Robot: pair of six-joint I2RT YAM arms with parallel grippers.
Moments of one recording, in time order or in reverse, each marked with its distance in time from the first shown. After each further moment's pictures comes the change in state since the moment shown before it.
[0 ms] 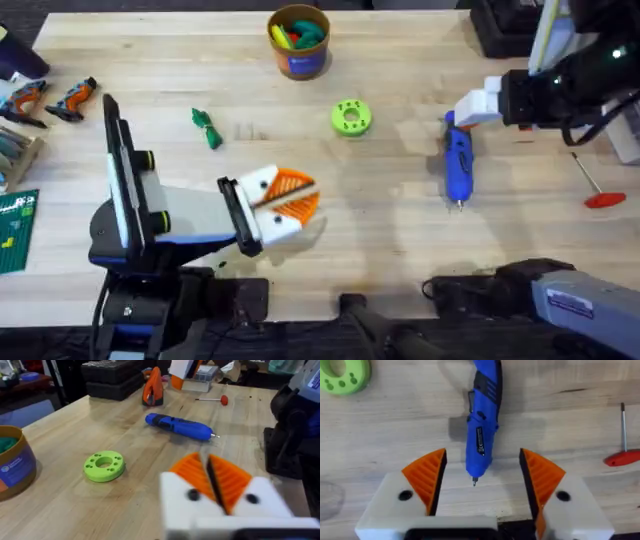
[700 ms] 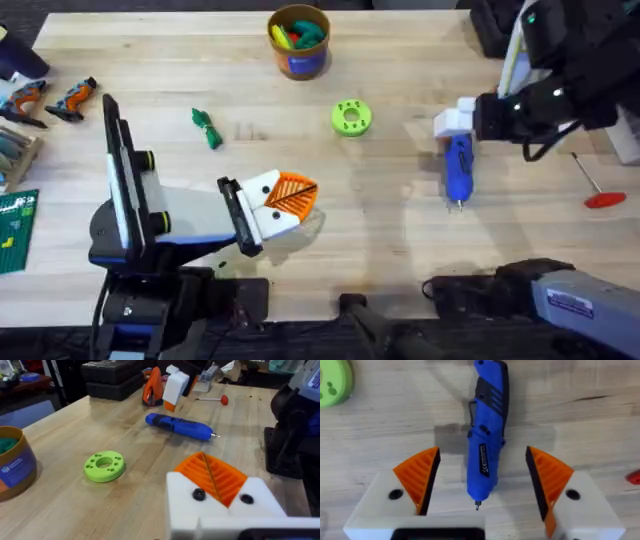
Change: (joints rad) left arm 0.000 0.000 0.000 0.000 0.000 0.004; right arm 0.000 0.002 -0.216 0.246 0.003 0.015
